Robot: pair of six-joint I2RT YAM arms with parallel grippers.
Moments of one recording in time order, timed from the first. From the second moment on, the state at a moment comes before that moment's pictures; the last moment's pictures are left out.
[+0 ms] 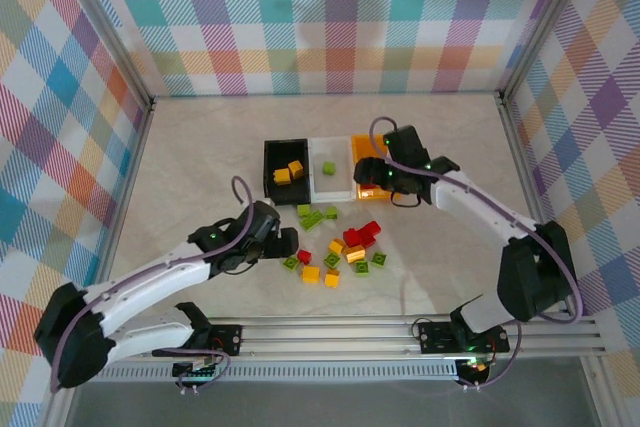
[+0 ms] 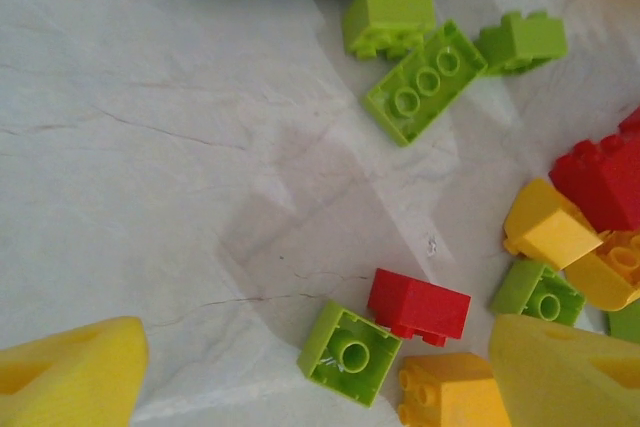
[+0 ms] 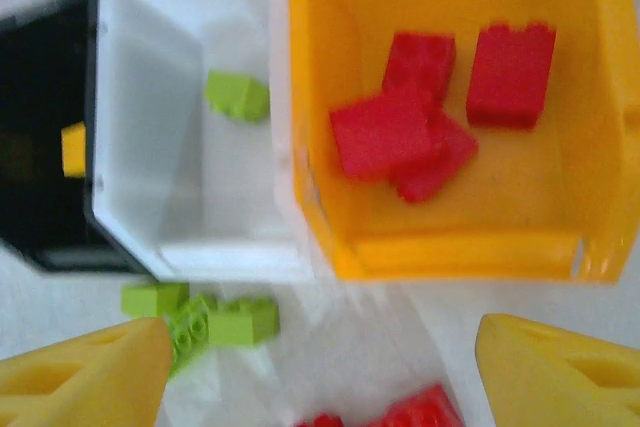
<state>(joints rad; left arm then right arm) -0.78 1.10 0.67 -0.56 -0.14 -0.74 0.49 1.46 1.08 -0.51 -0.08 0.57</state>
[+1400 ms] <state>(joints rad) -0.91 1.43 0.71 -0.52 -0.13 -0.73 0.49 1.32 0.87 -0.47 -0.10 0.60</state>
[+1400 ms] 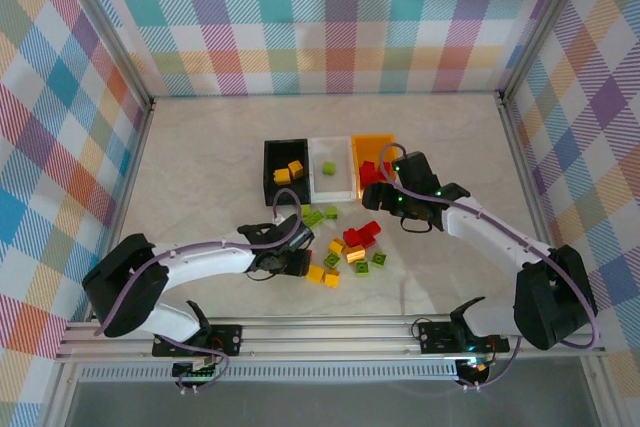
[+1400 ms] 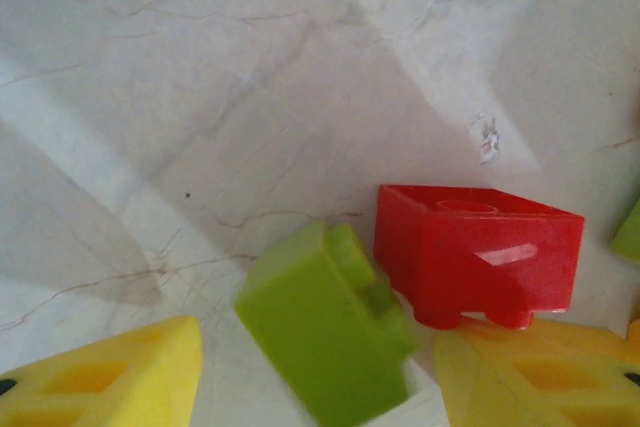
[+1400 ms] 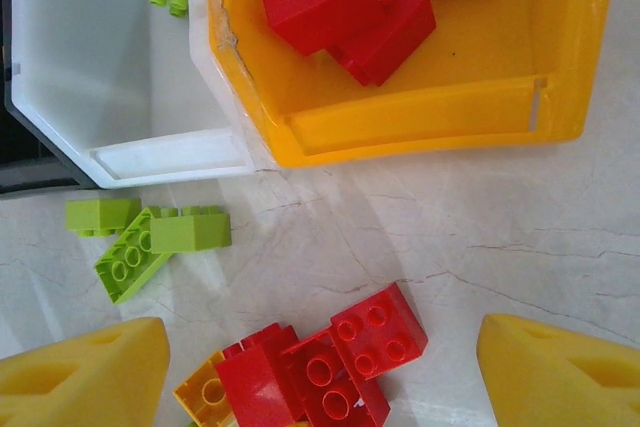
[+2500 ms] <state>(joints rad) -0.80 1.61 1.28 -0.60 -0.19 -0.61 0.49 1.31 0.82 -0.47 -0.07 0.60</state>
